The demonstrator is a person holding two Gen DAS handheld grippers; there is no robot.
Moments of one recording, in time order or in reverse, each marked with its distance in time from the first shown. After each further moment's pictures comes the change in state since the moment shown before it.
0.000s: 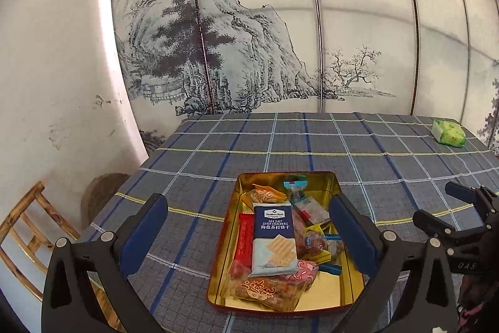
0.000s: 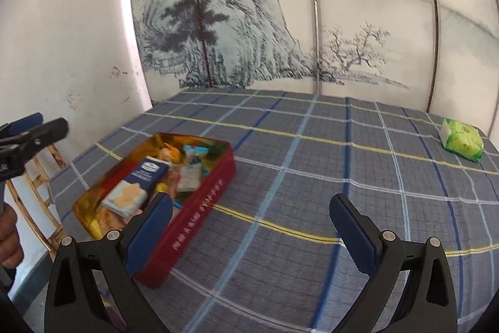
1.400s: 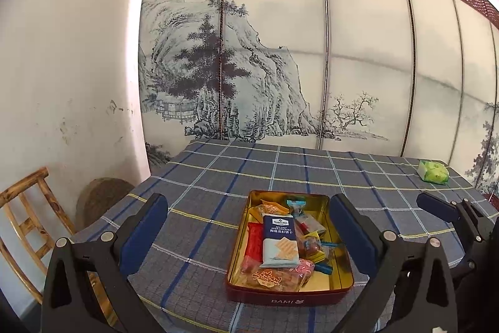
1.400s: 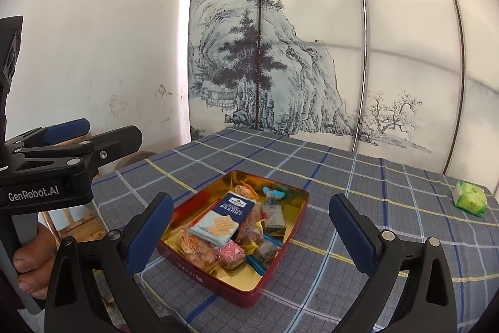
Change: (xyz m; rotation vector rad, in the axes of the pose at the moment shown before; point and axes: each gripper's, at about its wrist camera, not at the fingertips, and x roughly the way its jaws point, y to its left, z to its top) left arm -0.077 0.049 -0.021 -0.138 -0.169 -0.036; right arm -0.077 0.135 0.001 -0.185 -0.222 0.092
